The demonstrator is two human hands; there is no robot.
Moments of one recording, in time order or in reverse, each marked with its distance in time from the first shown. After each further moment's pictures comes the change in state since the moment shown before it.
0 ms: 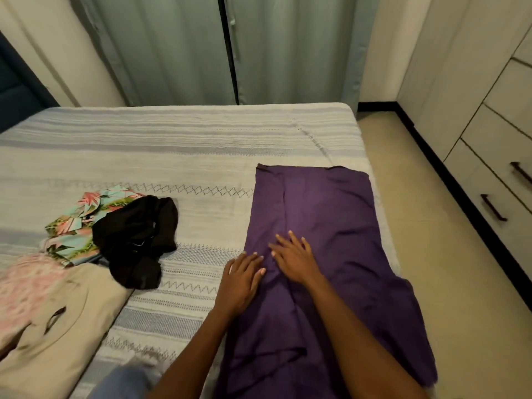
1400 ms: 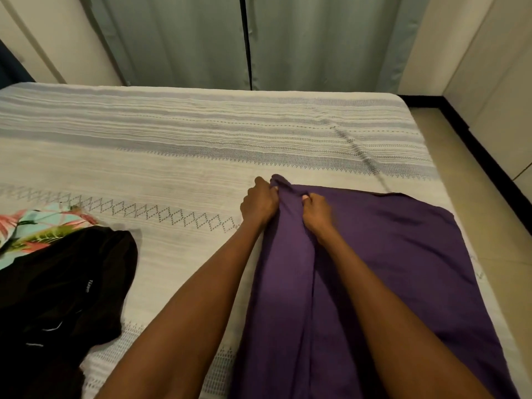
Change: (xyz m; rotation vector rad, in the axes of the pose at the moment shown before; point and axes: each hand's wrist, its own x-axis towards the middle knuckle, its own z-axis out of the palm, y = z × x) left_hand 0.390 -0.084 0.045 -0.347 0.024 -0.548; right_hand 0.316 0.062 -0.038 0.574 0.222 0.388
